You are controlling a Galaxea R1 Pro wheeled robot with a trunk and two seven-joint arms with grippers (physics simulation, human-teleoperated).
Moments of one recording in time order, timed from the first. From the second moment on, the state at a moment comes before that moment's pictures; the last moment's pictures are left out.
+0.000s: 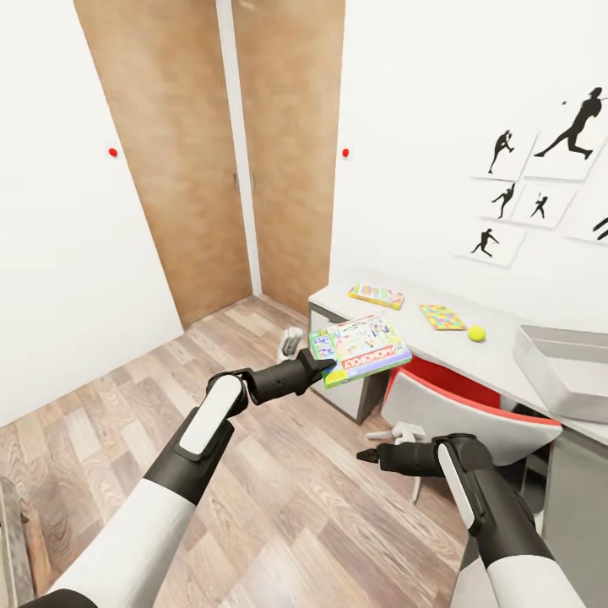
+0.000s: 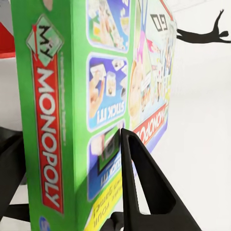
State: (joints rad) left arm -0.76 -0.12 -0.31 -1.17 1.33 0.75 0.06; right arm -0.52 -0.04 -0.08 -1.16 -0.04 1.04 0.53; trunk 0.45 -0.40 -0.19
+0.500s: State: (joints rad) left arm -0.76 -0.12 -0.31 -1.17 1.33 0.75 0.06; right arm -0.52 -0.04 -0.08 -1.16 -0.04 1.04 0.53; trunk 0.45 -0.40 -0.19
